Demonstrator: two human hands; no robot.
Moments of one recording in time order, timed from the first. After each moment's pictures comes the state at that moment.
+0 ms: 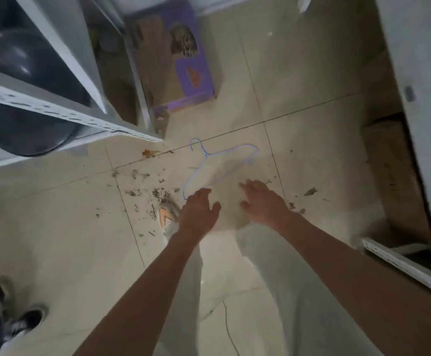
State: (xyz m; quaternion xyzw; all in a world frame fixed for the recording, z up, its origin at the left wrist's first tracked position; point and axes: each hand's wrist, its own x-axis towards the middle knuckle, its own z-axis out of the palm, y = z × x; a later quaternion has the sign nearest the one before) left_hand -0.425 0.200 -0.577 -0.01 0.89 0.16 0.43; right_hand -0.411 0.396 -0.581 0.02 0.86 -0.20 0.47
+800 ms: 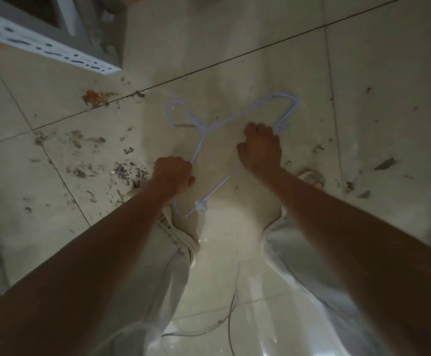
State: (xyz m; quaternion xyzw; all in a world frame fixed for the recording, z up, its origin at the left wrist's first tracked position) left_hand -0.463 0.094 -0.948 0.27 0.85 -0.13 0.43; right_hand -0.447 0.317 -0.927 0.17 0.91 -0.13 0.37
